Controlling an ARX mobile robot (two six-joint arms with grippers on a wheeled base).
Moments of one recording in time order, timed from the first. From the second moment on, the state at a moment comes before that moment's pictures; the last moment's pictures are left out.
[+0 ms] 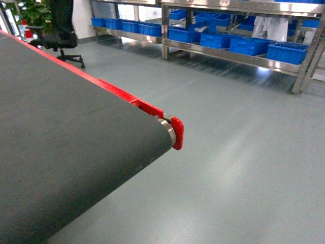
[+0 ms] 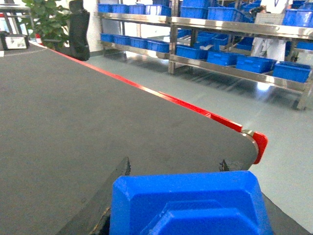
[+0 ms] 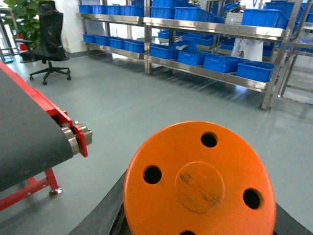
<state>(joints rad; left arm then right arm) 0.00 0.01 0.02 -0.01 0.00 0.00 0.00 0.01 0.01 -0.01 0.00 -0.01</state>
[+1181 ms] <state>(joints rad) 0.00 0.01 0.02 -0.01 0.00 0.00 0.00 0.01 0.01 -0.01 0.00 -0.01</state>
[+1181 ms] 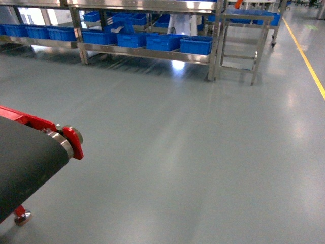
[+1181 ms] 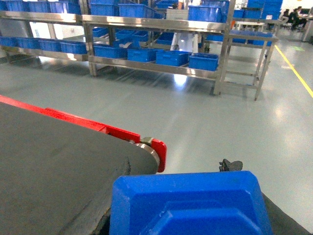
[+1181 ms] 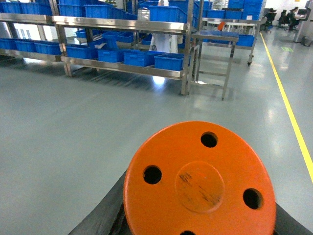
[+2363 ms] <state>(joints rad) 0.00 0.01 0.02 -0.01 0.00 0.00 0.00 0.01 0.01 -0.01 0.00 -0.01</state>
